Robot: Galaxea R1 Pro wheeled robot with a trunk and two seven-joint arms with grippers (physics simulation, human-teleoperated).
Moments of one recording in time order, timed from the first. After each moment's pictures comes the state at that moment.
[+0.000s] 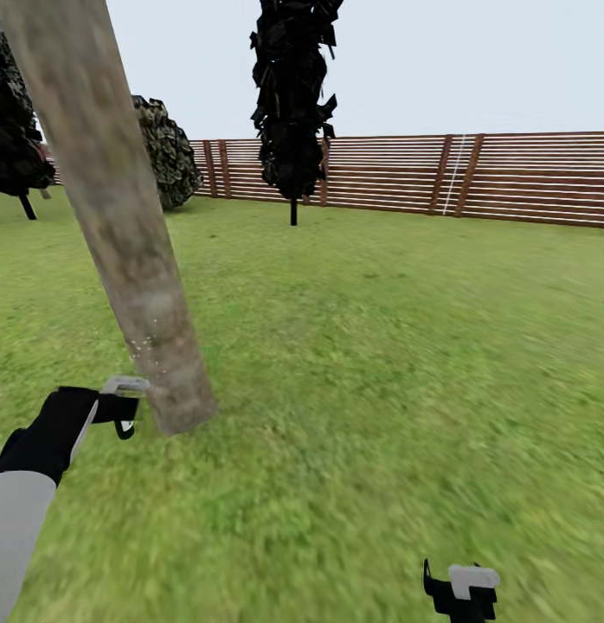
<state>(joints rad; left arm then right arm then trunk) -0.85 0.32 0.11 -0.82 -0.22 0.75 -0.33 -0.39 -0.05 -0.06 -0.12 0.20 -0.62 -0.34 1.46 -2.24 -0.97</state>
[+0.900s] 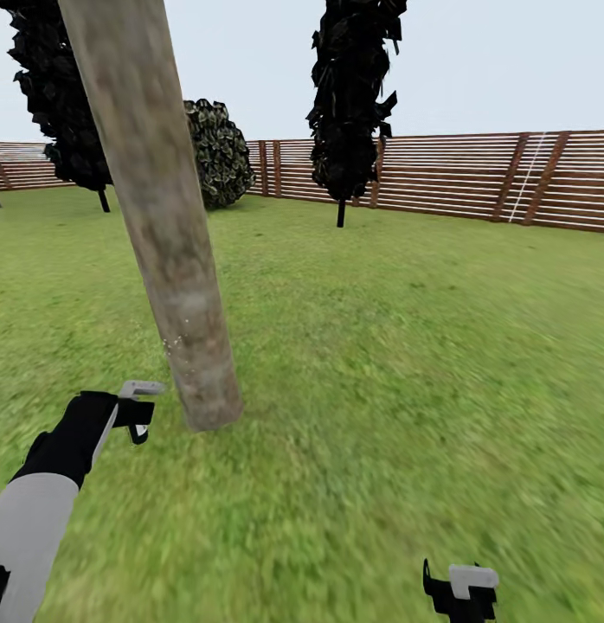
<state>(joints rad) -0.84 0.25 0.13 -0.81 -0.24 0.75 -0.28 -0.39 -0.05 -0.06 -0.13 0.20 -0.62 -0.34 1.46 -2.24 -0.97</state>
